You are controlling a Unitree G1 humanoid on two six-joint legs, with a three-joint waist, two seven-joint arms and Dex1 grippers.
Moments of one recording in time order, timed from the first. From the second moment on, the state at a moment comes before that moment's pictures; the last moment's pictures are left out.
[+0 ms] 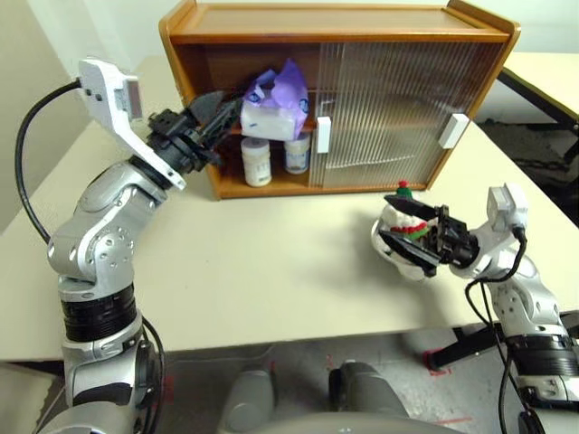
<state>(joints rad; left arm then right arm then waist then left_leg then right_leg) -0.47 0.46 0.20 -0.35 -0.61 0.62 -0.49 -0.18 -0.42 -0.14 0.11 0.63 0.03 1.27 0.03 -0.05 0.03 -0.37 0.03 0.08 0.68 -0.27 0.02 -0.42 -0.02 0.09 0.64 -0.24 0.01</state>
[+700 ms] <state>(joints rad) -0.71 0.28 0.08 0.28 -0.37 0.26 -0.49 -0.14 -0.42 -0.15 0.08 0.63 0.03 1.25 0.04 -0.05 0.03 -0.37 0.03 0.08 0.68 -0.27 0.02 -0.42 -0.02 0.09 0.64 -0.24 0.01</state>
